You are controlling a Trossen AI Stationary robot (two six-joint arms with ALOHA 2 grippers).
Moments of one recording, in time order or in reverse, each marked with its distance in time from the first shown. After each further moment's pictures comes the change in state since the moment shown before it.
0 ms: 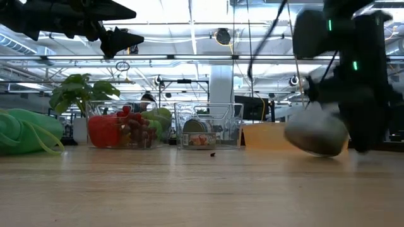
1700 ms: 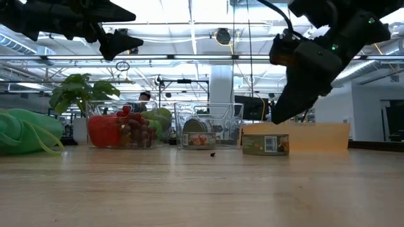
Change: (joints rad) left arm 0.000 0.000 0.000 -0.025 0.000 -0.031; right arm 0.016 -0.112 -0.088 0.877 0.203 -0.673
